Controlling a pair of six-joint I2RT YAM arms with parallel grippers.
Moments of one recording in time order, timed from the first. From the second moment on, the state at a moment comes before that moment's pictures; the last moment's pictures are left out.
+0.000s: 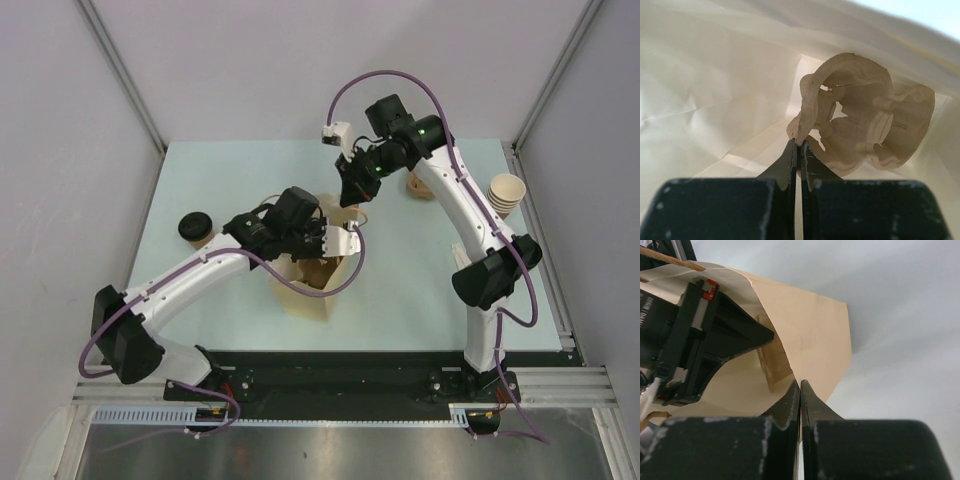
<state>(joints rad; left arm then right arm) -0.79 1.40 1.27 -0.70 0.11 0.85 0.54 1.97 2.30 -1.30 -0.63 -0.43</state>
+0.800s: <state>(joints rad) -0.76 1.52 1.35 -0.72 0.12 0.84 0.52 1.97 2.29 -1.33 -0.65 -0.49</state>
